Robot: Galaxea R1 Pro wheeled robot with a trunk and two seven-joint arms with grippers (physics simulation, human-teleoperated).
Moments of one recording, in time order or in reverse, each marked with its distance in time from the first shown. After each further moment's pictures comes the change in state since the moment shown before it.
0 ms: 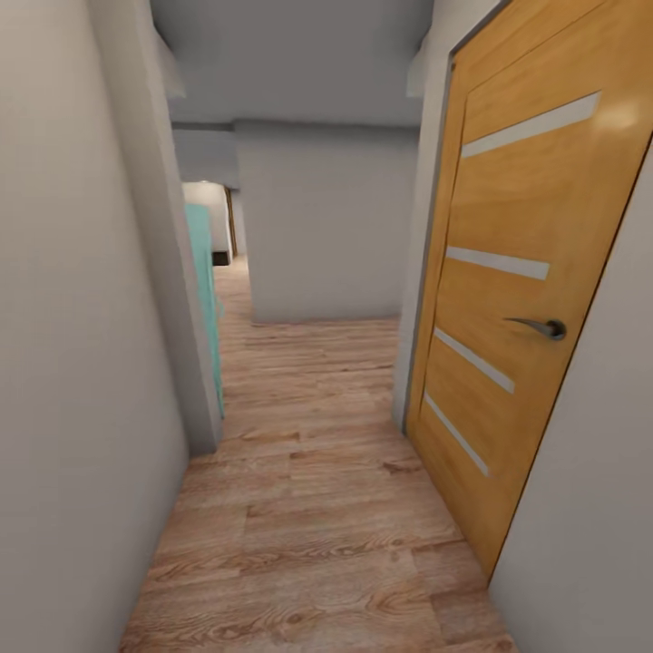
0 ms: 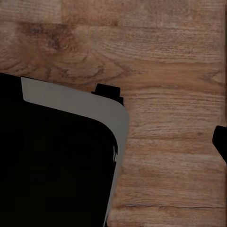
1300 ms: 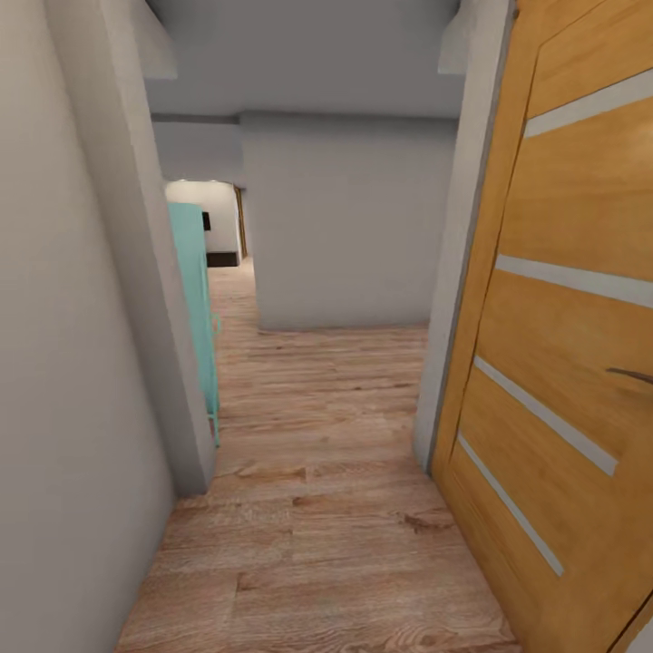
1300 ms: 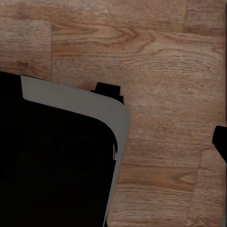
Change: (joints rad) left arm 0.000 0.000 -0.001 0.000 0.001 0.011 0.000; right arm 0.000 -0.001 0.001 0.000 0.000 0.005 0.002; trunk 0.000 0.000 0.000
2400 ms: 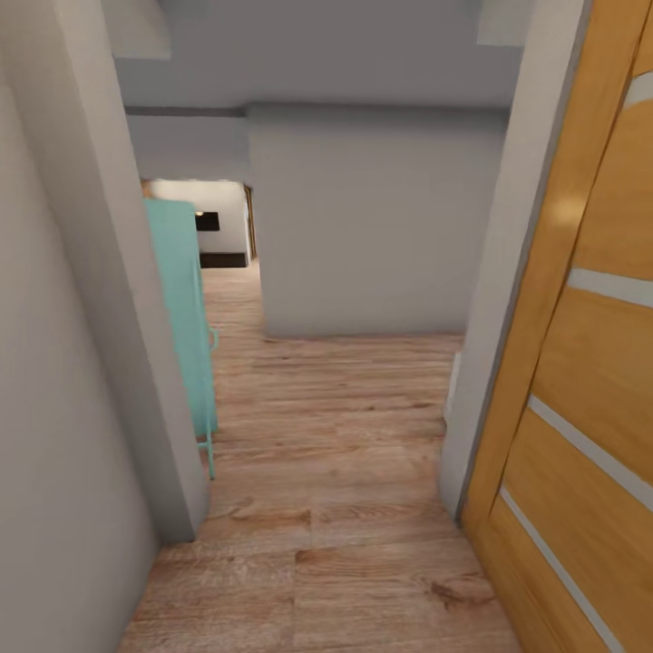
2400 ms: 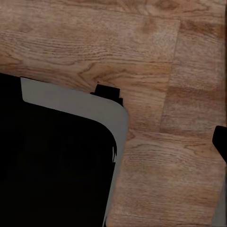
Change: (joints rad) left arm 0.000 0.000 0.000 0.001 0.000 0.000 0.000; right arm 0.000 0.000 0.001 0.000 0.003 -0.010 -0.001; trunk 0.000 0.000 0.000
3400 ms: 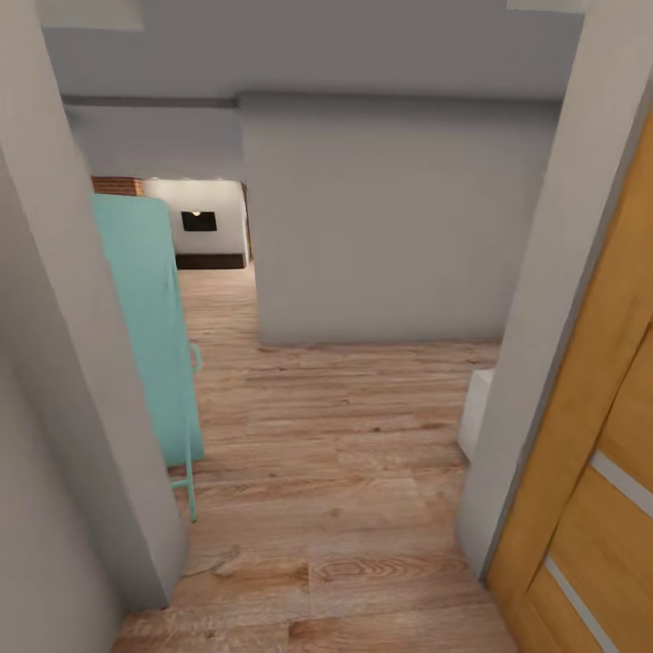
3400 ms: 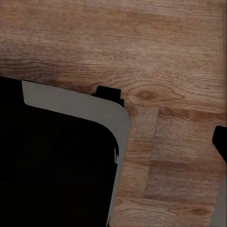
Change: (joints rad) left arm 0.000 0.000 0.000 0.000 0.000 -0.002 0.000; right arm 0.000 0.001 -0.017 0.000 -0.004 -0.001 -0.001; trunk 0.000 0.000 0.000
